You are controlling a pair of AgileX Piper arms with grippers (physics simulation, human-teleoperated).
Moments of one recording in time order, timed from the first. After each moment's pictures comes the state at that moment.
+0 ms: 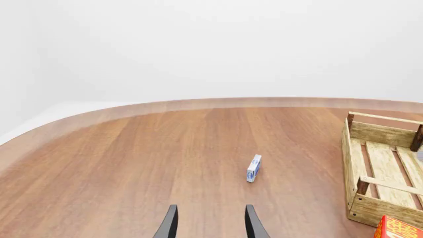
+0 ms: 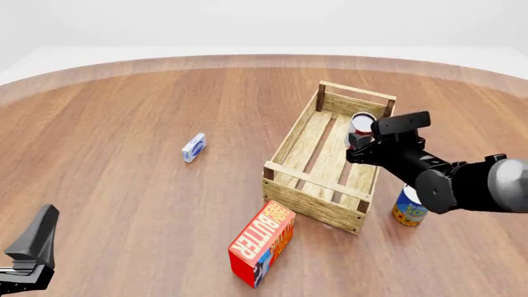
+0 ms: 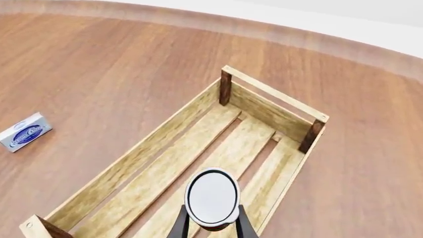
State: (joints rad) left arm 0.00 0.00 0.00 0.00 0.00; right arm 0.22 1.64 -0.66 -0.54 -0.04
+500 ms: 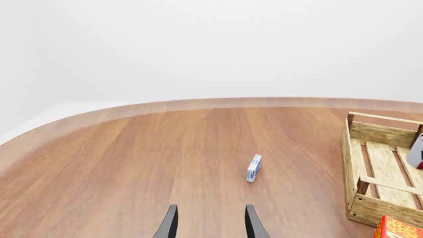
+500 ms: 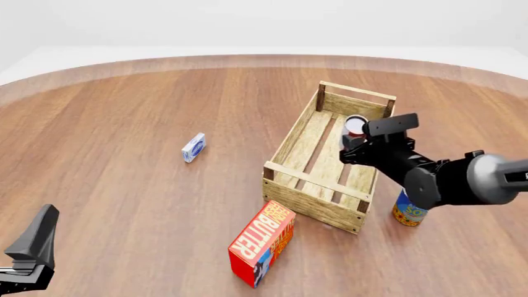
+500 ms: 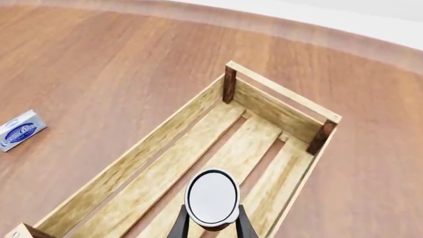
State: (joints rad) left arm 0.00 0.00 0.00 0.00 0.00; right arm 0.23 1.73 -0.71 -0.56 -0.04
